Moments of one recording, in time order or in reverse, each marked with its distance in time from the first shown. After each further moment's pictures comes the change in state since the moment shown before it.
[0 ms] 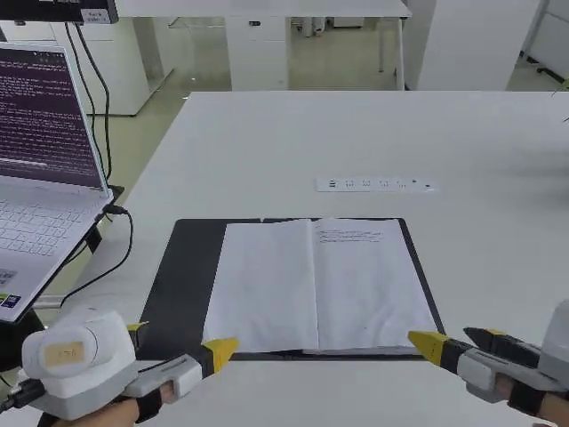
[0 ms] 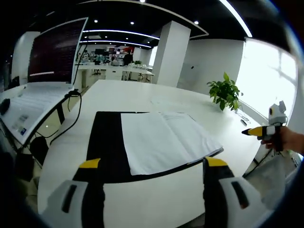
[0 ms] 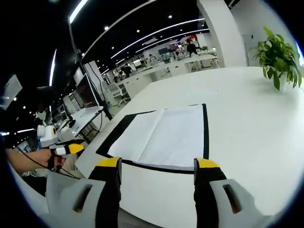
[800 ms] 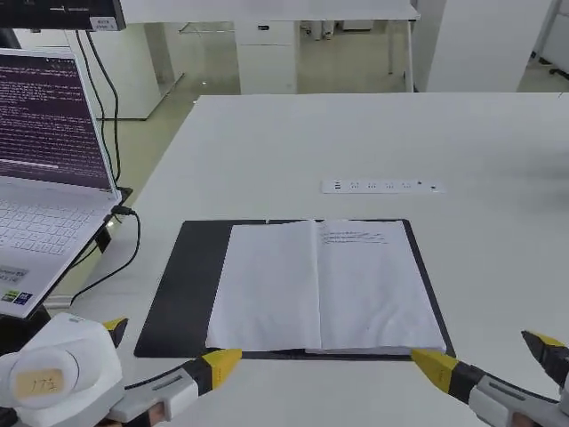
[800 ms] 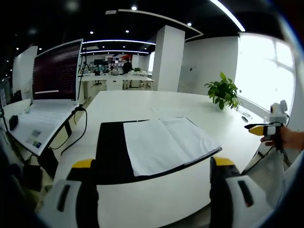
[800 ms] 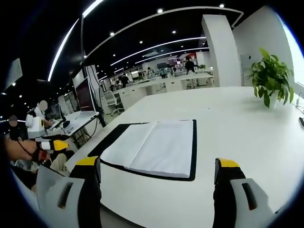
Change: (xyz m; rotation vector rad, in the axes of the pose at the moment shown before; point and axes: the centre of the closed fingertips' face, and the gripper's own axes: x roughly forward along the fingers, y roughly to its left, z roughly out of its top) left arm -0.030 -0.009 0.017 0.082 -0.042 0.024; right arm -0.022 -0.008 0.012 -0.043 -0.162 -0.062
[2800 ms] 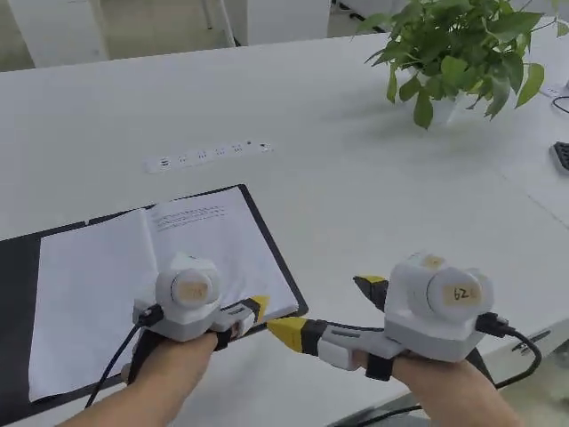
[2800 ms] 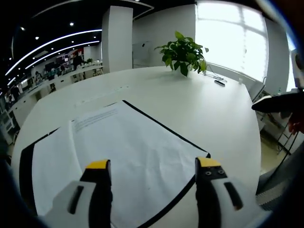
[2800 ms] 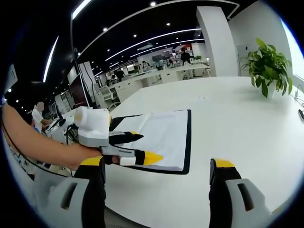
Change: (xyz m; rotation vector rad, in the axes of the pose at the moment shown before) left arm 0.237 -0.212 -0.057 0.278 0.197 -0.318; right arm 0.011 -0.026 -0.020 0.035 0.094 -0.024
